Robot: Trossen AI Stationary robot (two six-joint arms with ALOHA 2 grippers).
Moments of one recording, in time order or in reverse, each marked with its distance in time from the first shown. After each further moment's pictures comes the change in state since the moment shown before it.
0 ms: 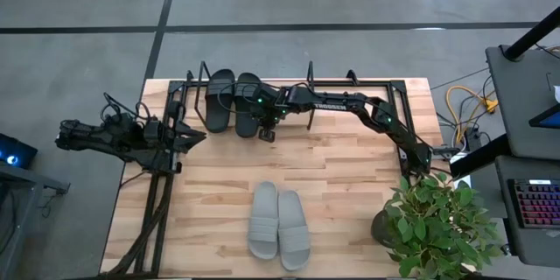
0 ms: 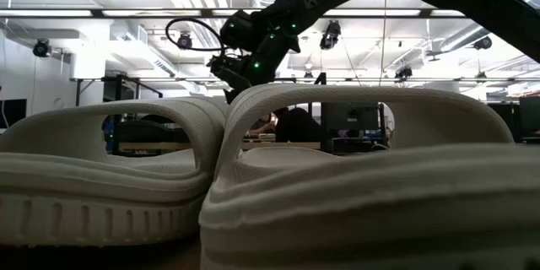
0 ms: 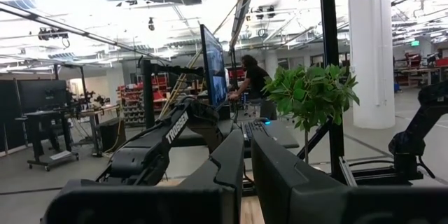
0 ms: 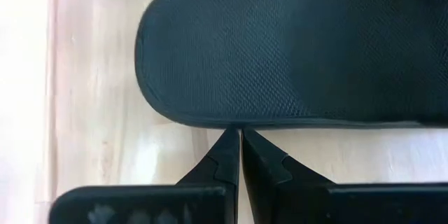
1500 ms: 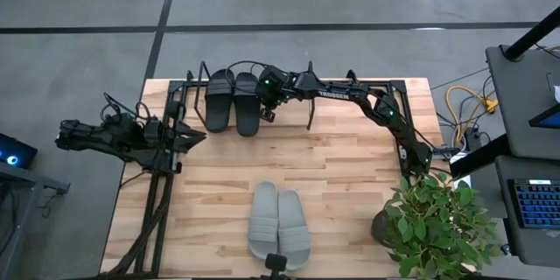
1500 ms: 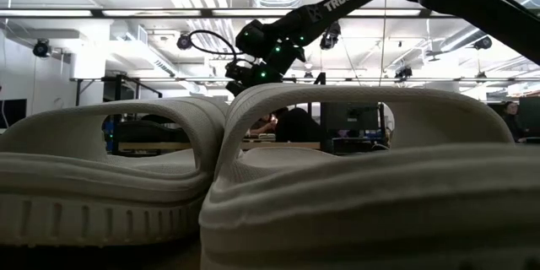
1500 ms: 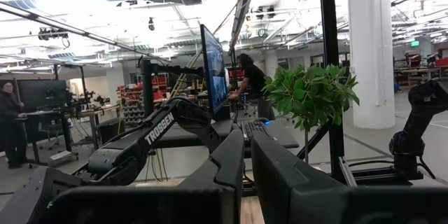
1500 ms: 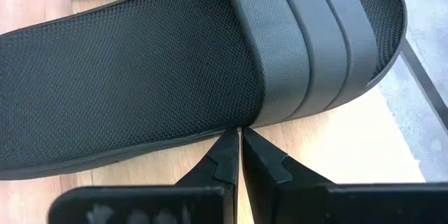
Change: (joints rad) left arm 0.000 0.001 0.000 0.000 0.000 0.000; right arm -0.112 -0.010 -0.030 0.151 0.096 -0.010
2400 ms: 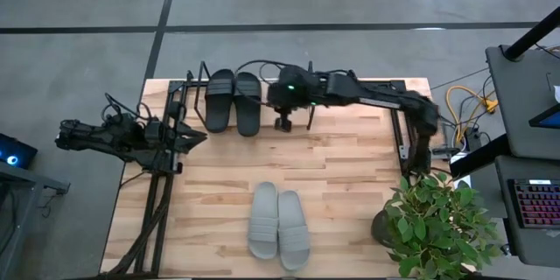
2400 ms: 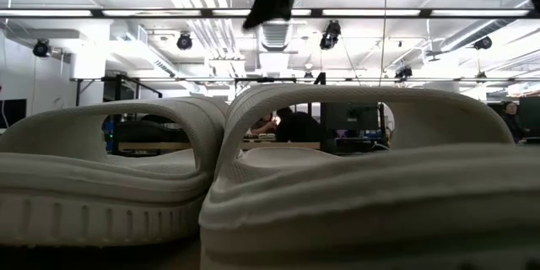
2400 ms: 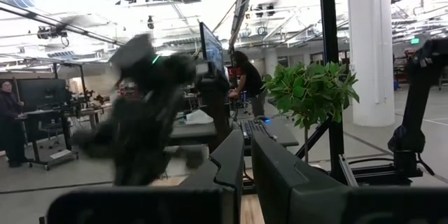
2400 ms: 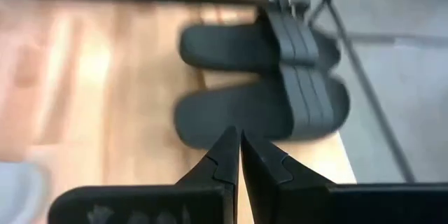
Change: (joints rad) left arm -0.001 0.006 -0.001 0.000 0.000 0.002; right arm 0.186 -0.446 -0.108 -0.166 0.078 -0.053
